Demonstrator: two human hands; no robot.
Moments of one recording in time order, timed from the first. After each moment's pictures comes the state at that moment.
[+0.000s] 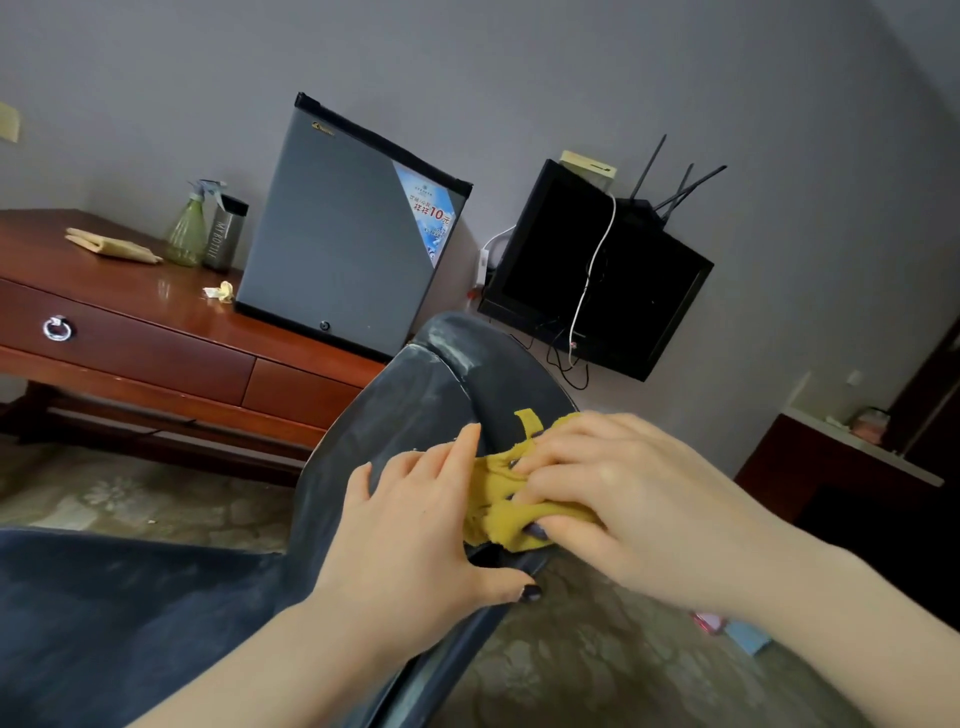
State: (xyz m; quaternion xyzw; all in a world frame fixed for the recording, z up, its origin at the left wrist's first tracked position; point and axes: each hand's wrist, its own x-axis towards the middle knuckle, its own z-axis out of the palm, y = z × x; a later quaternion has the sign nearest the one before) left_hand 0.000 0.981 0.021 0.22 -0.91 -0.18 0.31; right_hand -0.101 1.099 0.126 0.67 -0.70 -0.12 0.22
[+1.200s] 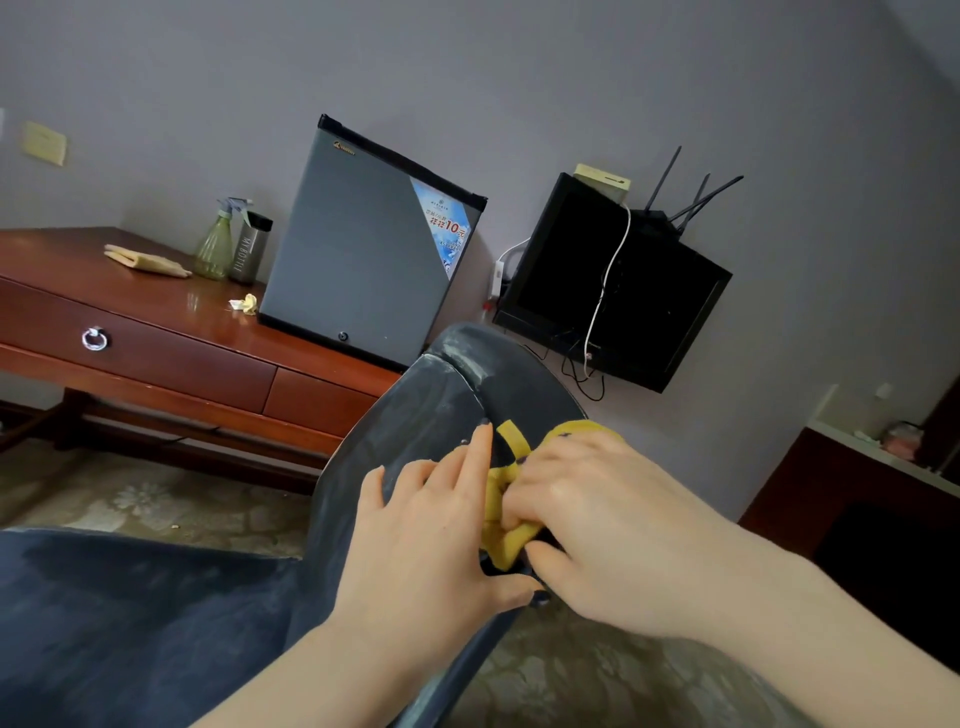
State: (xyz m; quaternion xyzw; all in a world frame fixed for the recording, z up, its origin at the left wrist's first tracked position) left_hand -0.001 0.992 0.021 0.25 -0.90 -0.14 0.32; right_hand -0.075 1.088 0.122 0.66 -0.71 -0.15 0.18
